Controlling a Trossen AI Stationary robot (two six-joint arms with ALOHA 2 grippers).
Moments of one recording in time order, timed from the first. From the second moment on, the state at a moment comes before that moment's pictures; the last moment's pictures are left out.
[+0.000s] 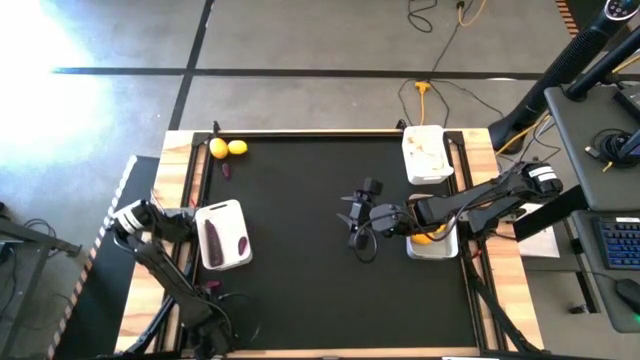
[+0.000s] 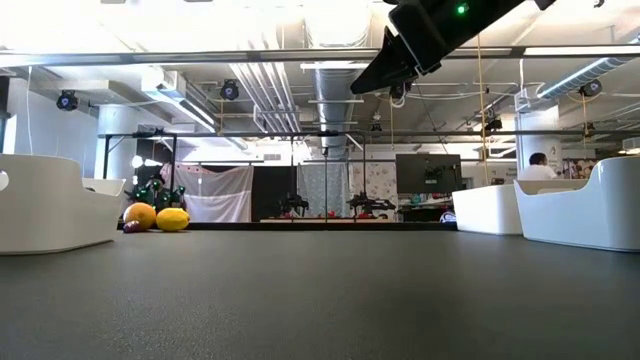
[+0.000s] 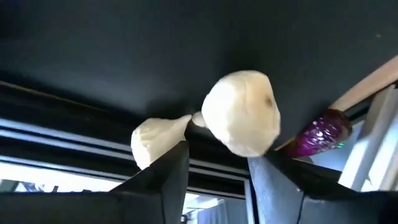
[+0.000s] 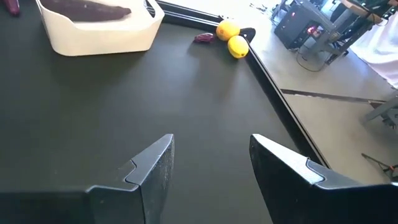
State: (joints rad) left arm -0.98 1.81 1.05 -0.88 0.59 -1.40; right arm 0.18 1.46 0.93 0.00 0.58 -0.08
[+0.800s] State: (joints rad) left arm -0.68 1.82 1.07 -0.75 0.09 -0.89; right arm 0.18 1.46 0.93 -0.05 0.57 -0.02
